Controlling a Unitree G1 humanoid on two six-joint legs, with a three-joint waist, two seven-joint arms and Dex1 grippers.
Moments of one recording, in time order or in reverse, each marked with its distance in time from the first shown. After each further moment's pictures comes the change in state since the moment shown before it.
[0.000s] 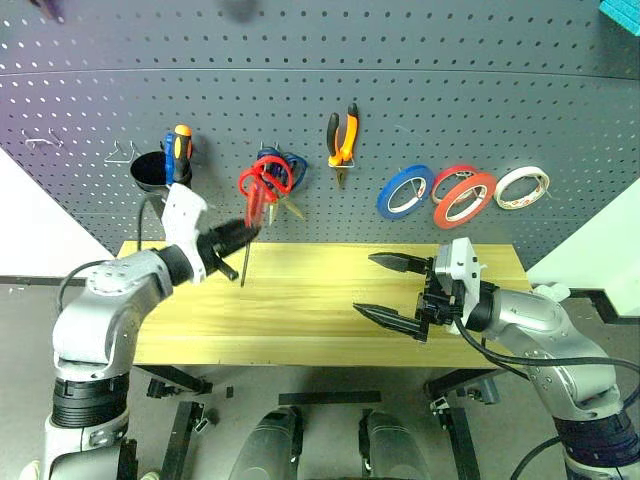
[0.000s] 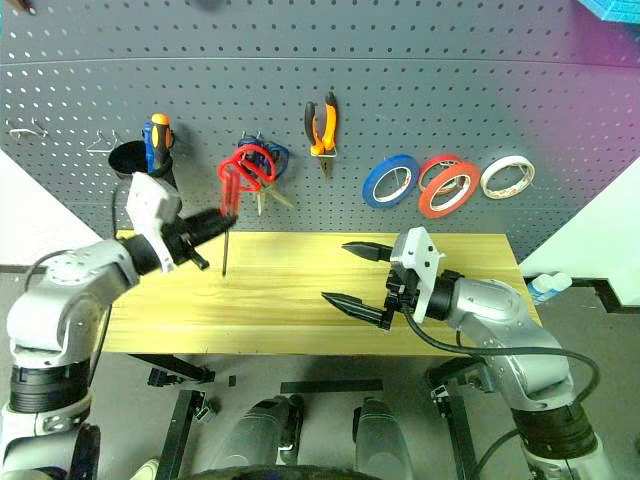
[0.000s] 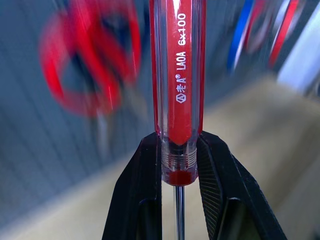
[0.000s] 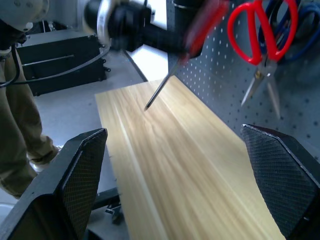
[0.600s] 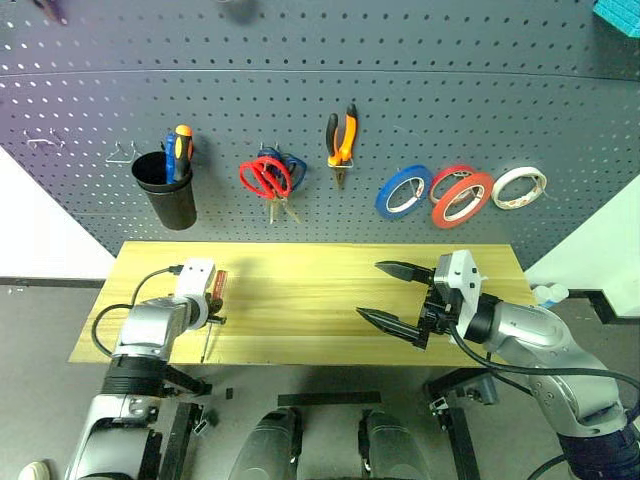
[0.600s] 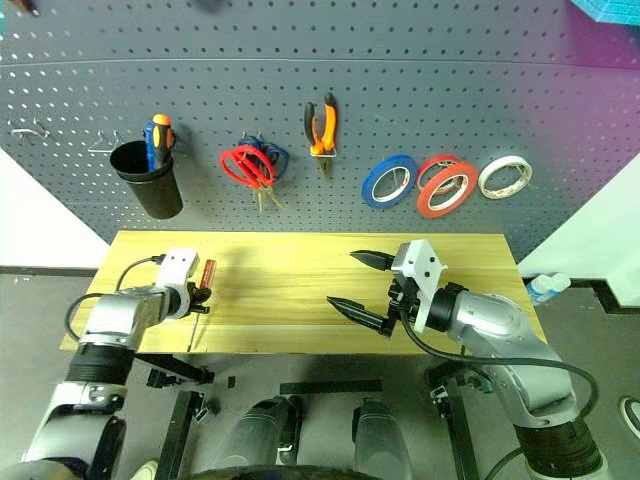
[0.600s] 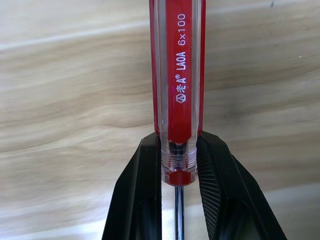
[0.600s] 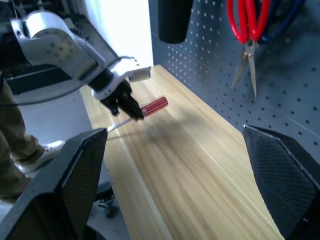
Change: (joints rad) left arm 0.008 -0.039 -0.209 0.473 0.340 0.333 0.274; right arm 0.085 -0.008 -0.002 -0.026 -0.015 0.022 -0.049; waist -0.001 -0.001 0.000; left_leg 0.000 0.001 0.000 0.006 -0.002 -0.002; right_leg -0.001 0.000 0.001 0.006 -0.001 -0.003
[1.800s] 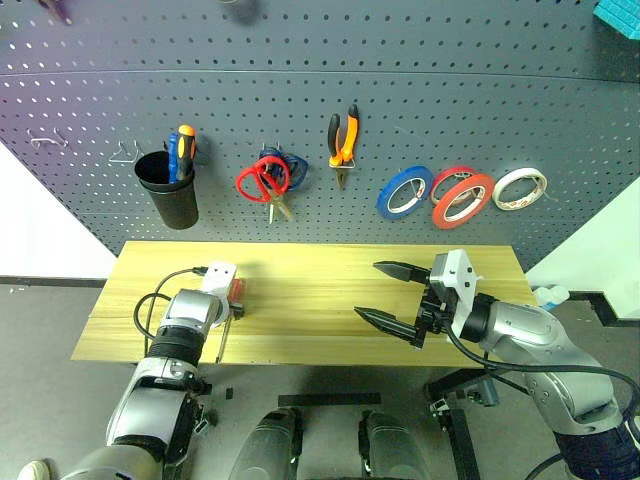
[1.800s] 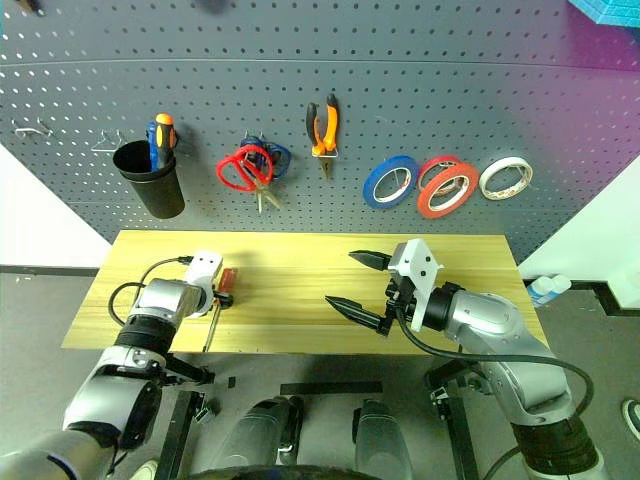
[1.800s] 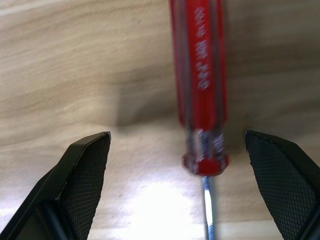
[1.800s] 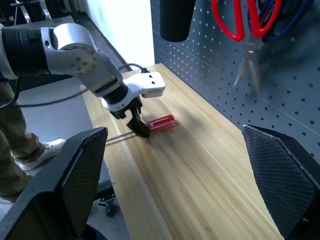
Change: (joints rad) left arm -0.241 -0.169 -0.069 0.496 0.172 -0.072 0.225; right arm 0.007 0.006 0.018 0.003 -0.014 0.000 -0.030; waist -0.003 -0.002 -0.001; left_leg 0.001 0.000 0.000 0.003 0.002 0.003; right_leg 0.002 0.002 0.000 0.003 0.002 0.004
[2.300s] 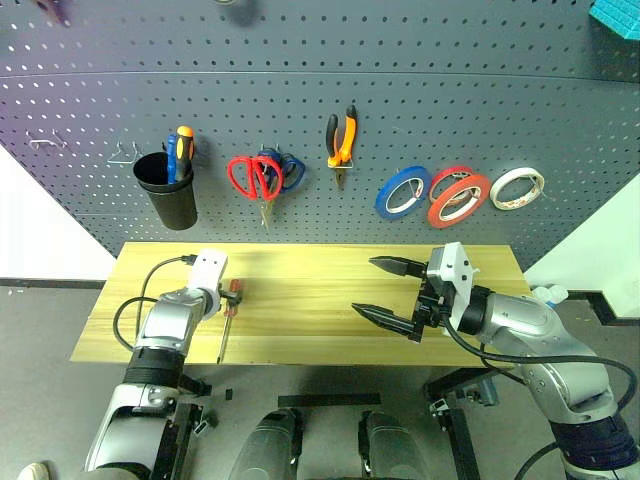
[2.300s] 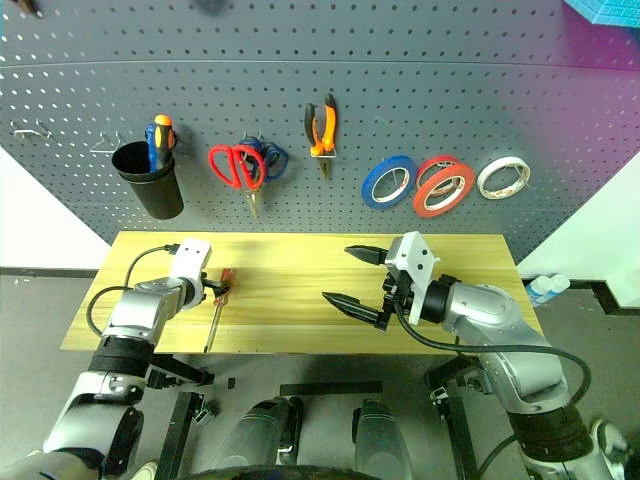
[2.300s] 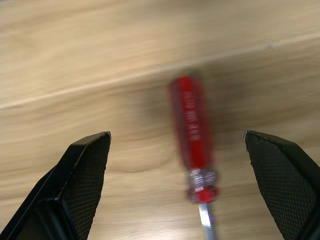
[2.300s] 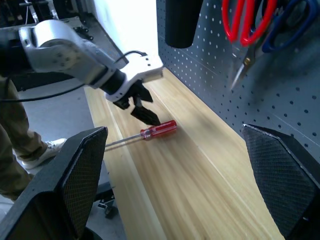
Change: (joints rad) left arm 0.104 0.040 0.030 -0.233 -0.038 -0.070 -0.085; right arm -0.046 0.000 0.010 0.032 -0.001 0.001 0.025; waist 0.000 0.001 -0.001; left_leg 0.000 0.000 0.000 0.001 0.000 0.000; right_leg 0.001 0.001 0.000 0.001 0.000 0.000
